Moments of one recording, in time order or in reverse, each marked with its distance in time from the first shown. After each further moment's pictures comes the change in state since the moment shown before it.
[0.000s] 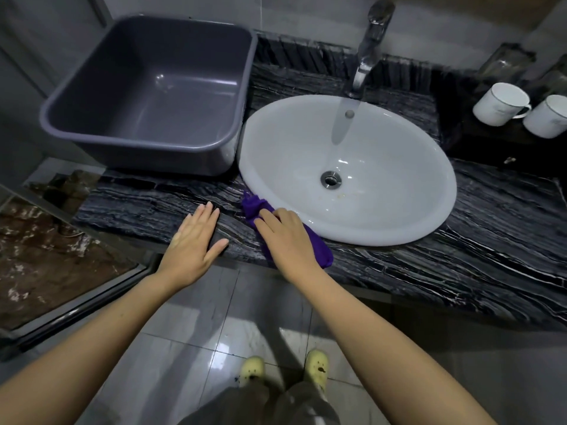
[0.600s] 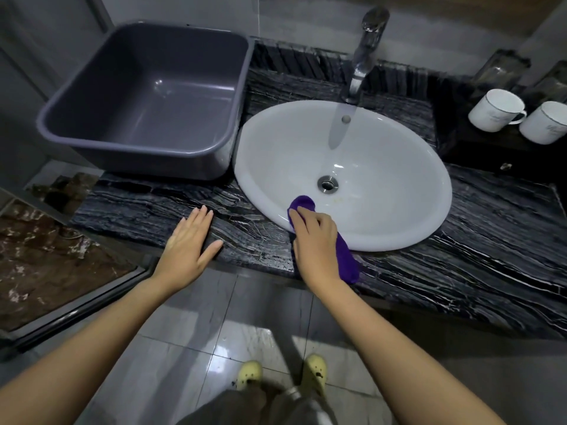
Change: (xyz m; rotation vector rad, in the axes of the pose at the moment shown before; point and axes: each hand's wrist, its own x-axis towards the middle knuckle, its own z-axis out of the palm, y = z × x) left_hand 0.001 0.004 -0.001 -0.086 0.036 -0.030; right_hand -0.028 0.036 -0.006 0.192 0.051 0.354
